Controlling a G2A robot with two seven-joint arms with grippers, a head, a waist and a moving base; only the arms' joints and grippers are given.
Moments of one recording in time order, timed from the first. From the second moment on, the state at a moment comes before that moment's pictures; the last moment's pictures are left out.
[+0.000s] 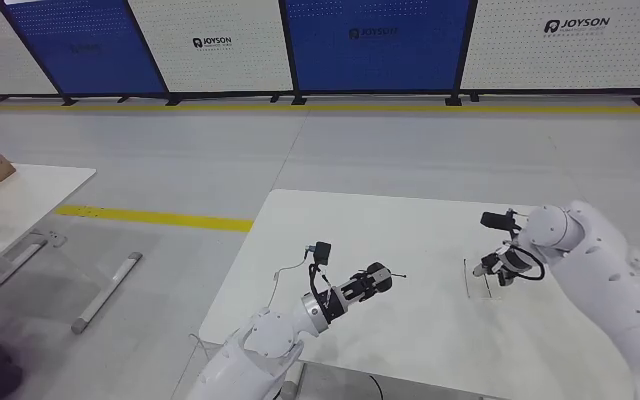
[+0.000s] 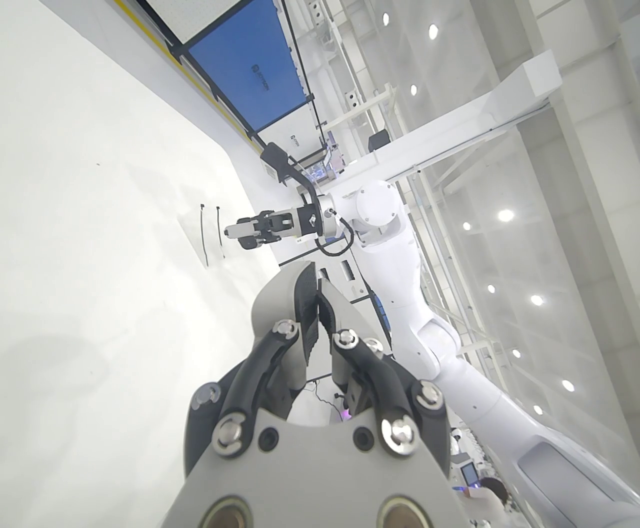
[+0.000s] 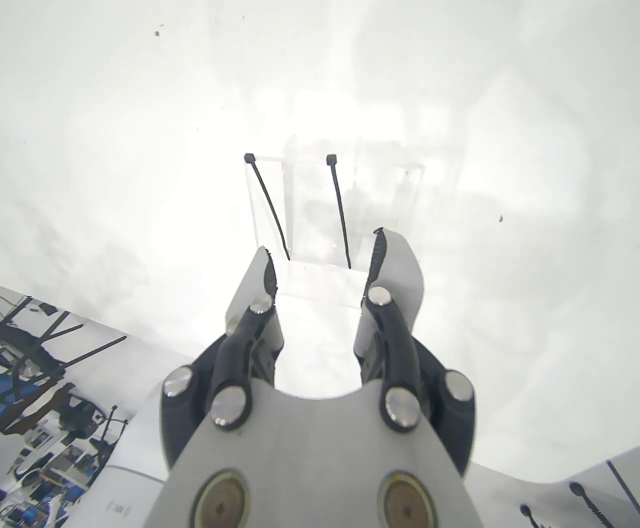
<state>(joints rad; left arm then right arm) 1.51 -1.21 -1.13 -1.76 -0.08 -0.22 -0.38 -0.44 -1.14 0.58 -0.76 -0.37 0.11 1.33</state>
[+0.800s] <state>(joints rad) 1.51 -1.21 -1.13 -1.76 -0.08 -0.22 -0.38 -0.36 -1.29 0.50 -0.48 -0.38 0.07 1.33</state>
